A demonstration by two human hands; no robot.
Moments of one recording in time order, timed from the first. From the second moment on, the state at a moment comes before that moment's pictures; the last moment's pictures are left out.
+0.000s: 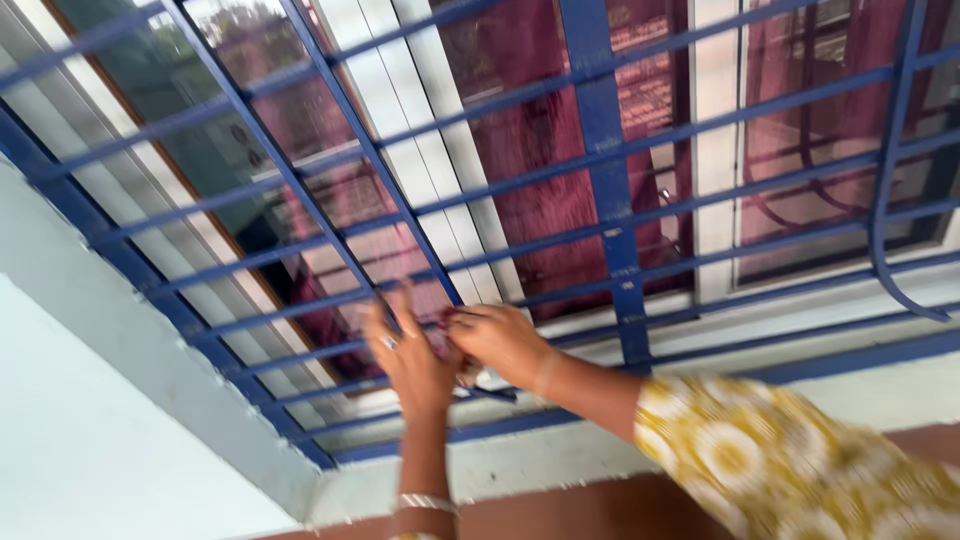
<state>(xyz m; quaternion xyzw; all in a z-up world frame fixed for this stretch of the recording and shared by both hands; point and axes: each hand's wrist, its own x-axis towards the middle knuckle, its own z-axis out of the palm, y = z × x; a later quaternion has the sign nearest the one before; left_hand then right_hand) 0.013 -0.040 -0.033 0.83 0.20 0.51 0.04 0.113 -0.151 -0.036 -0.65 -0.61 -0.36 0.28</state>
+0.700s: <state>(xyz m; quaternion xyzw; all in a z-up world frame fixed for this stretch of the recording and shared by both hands) 0.067 -0.066 -0.084 0.86 0.25 0.45 -0.01 0.152 -0.202 -0.058 -0.73 -0.48 -0.39 0.29</state>
